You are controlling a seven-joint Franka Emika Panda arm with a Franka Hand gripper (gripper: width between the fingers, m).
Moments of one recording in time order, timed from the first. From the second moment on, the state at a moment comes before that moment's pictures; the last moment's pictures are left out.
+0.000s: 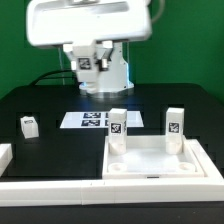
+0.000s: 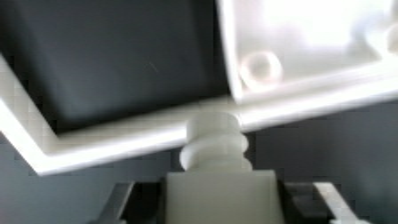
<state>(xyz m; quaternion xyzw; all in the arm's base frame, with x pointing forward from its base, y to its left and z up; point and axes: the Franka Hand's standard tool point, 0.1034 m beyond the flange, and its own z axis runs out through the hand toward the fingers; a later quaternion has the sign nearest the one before) 0.573 -0.004 0.174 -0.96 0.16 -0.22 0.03</state>
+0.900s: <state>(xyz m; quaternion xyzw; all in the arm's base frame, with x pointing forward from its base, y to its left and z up) 0.579 0.070 0.132 -0.95 0.16 -0.26 0.04</state>
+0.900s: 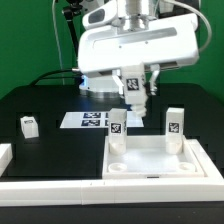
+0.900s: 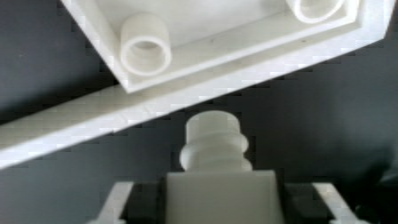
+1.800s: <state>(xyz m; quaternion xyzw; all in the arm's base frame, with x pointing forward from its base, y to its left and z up) 0.596 0.128 0.071 -0.96 0.08 -0.27 -0.02</state>
